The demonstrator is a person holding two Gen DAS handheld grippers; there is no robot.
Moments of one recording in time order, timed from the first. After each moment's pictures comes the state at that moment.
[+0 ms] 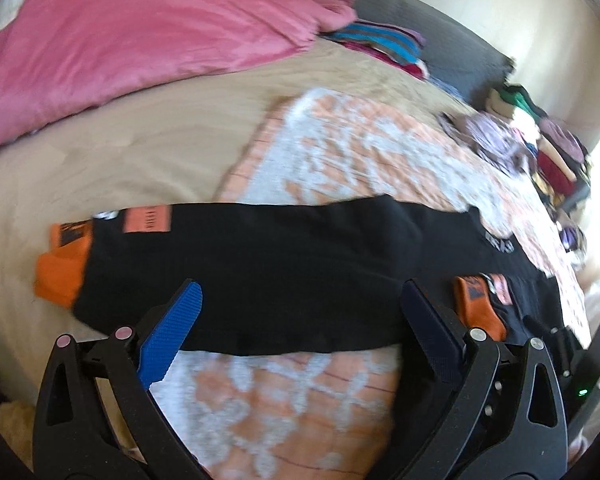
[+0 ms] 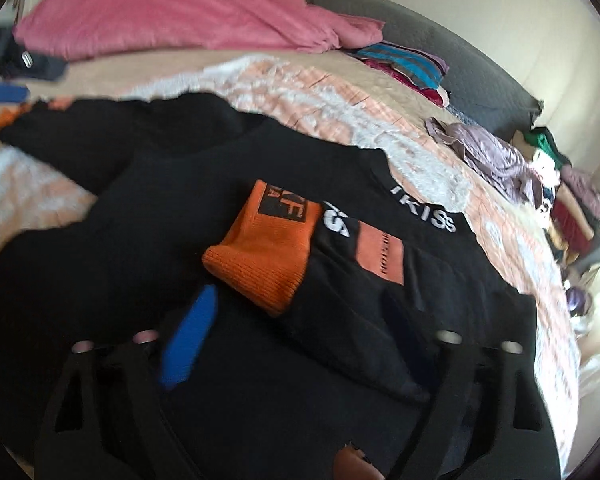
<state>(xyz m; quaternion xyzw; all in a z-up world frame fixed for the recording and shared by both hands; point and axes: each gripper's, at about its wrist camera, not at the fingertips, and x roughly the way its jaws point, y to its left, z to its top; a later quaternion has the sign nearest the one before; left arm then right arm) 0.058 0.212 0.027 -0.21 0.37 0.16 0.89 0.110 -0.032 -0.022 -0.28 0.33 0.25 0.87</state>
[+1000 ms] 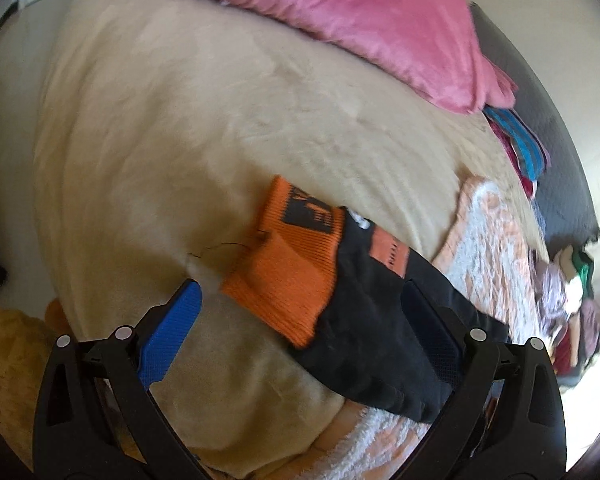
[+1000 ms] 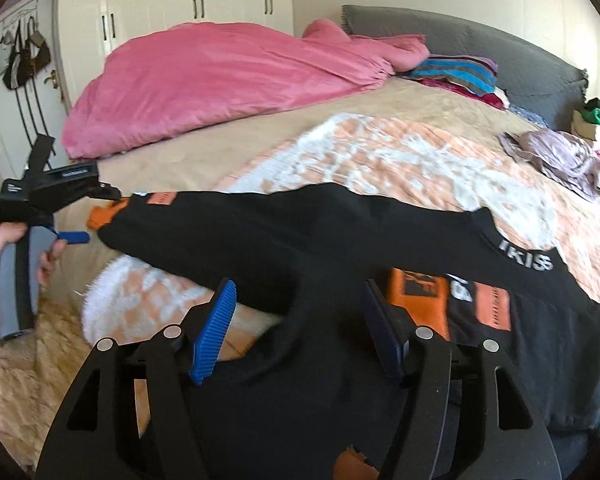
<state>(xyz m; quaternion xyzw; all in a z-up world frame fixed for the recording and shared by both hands) -0.023 0.360 -0.022 -0.45 0.33 0.32 0.76 0.080 0.023 0.035 -0.12 0.33 0.40 0.84</state>
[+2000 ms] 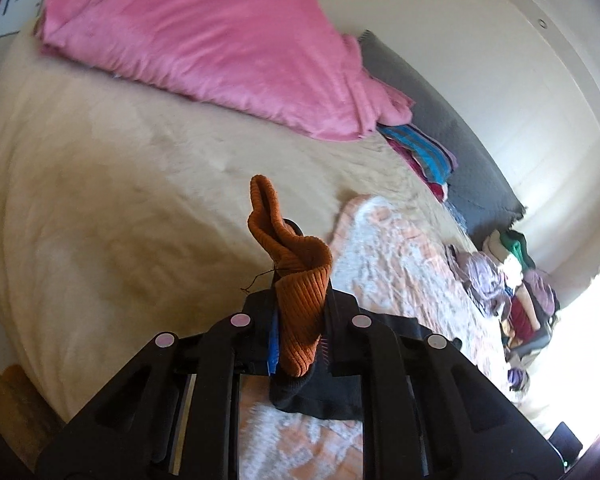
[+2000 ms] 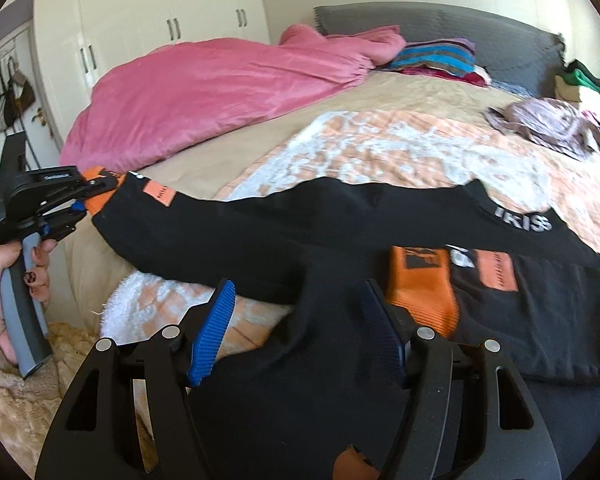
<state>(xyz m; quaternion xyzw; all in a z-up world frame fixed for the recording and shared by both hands) -0.010 0.309 0.036 -0.39 0.22 0.19 0.87 0.073 -0.001 0.034 -0.06 0.35 0.38 0.86</state>
